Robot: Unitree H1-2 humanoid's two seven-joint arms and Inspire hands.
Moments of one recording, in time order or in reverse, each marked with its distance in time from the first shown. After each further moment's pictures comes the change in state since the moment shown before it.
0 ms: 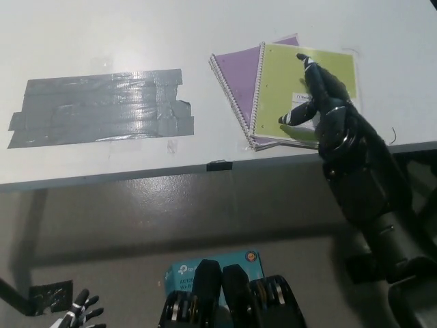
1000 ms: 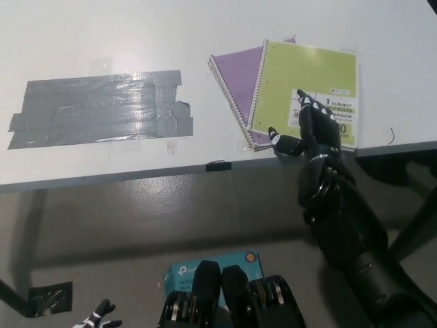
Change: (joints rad) left_arm 0.003 0.009 -0.070 -0.014 0.085 -0.003 -0.034; right_arm 0.125 0.064 0.037 0.066 -0.013 -0.004 -0.237
